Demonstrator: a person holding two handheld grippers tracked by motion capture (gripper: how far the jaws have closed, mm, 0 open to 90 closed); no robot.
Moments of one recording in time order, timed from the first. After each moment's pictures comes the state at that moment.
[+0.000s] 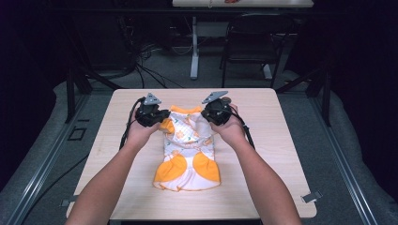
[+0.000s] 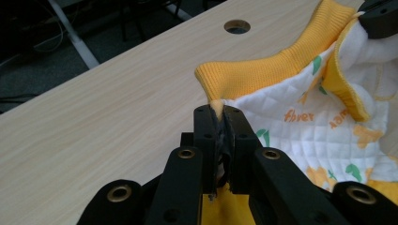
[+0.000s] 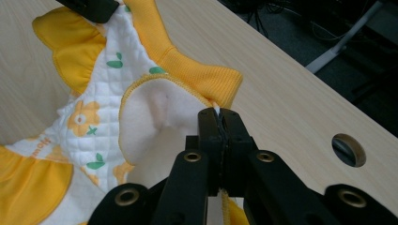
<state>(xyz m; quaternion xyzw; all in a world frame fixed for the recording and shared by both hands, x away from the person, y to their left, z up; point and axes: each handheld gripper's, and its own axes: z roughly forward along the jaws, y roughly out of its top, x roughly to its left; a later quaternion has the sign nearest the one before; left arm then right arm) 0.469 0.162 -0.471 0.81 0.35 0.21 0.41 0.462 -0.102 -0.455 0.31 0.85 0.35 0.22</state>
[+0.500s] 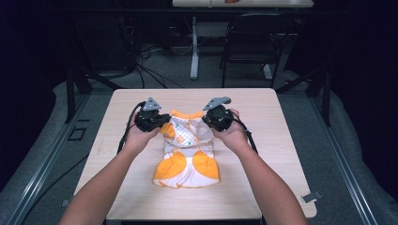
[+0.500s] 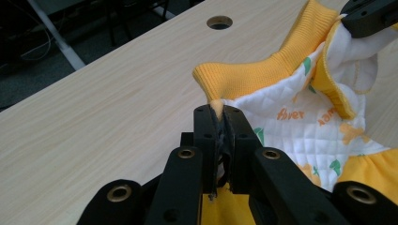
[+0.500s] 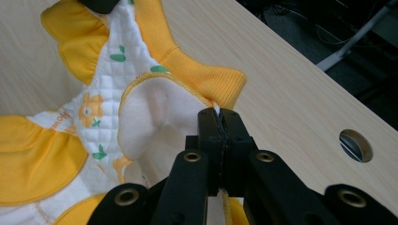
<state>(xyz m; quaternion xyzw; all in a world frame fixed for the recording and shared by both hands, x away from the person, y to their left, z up) 0.453 0.163 -0.479 0.83 0.32 0.20 0.42 0.446 -0.107 -0.464 0.29 0.86 0.35 0.22</state>
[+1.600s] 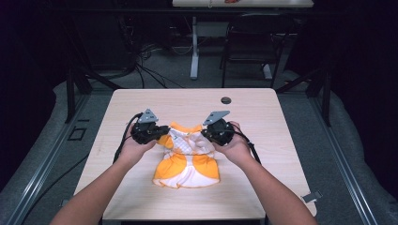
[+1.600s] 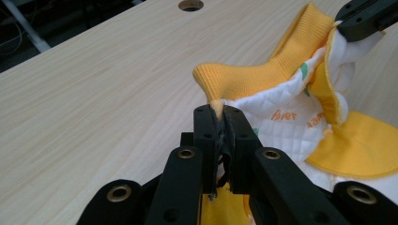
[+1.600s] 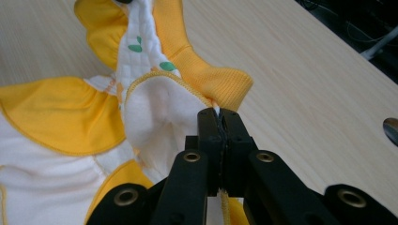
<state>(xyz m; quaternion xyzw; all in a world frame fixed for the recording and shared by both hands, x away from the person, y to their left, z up) 0.419 0.172 -0.492 0.84 0.30 0.17 0.42 0.408 -0.108 -0.477 0.26 0.88 0.35 0.19</state>
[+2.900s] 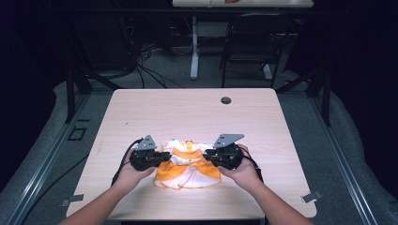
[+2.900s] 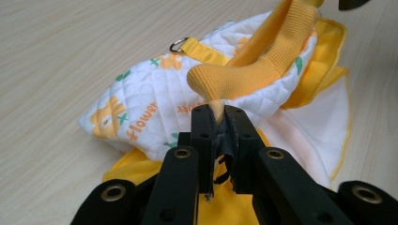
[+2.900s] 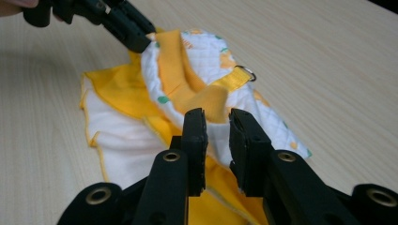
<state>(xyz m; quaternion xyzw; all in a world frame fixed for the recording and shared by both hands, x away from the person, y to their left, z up) 0.360 0.177 -0.538 0.85 0.28 0.10 0.43 0.347 -0.132 -0.506 0.26 0.86 0.42 0.13</state>
